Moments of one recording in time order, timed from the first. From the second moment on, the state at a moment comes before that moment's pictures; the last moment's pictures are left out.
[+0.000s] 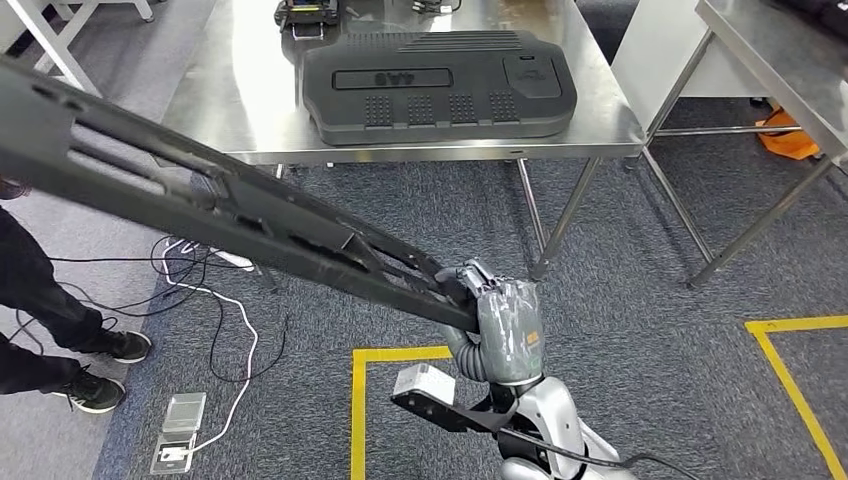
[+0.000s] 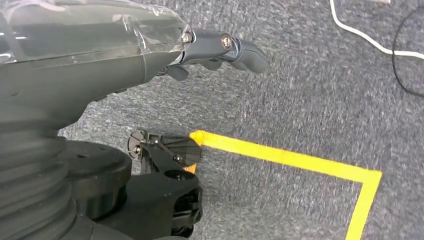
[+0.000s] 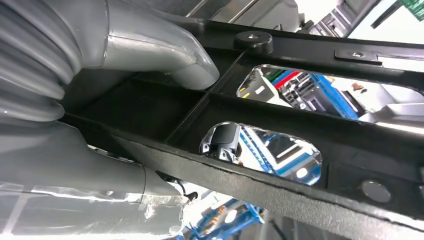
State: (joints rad) left arm -0.20 -0.19 1.46 -0.03 -1.57 0.37 -0.65; right arm -0.09 -0.19 0.54 -1.92 0.94 -0.69 0.17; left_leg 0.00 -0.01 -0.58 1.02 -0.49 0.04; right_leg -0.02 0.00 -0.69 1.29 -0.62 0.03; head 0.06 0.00
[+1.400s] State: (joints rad) left arm -0.20 -0.19 1.46 -0.02 -1.57 0.37 -0.65; right arm -0.09 -0.20 0.51 -1.93 1.03 -0.69 0.27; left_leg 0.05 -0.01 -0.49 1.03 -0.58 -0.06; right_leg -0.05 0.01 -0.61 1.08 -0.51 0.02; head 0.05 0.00
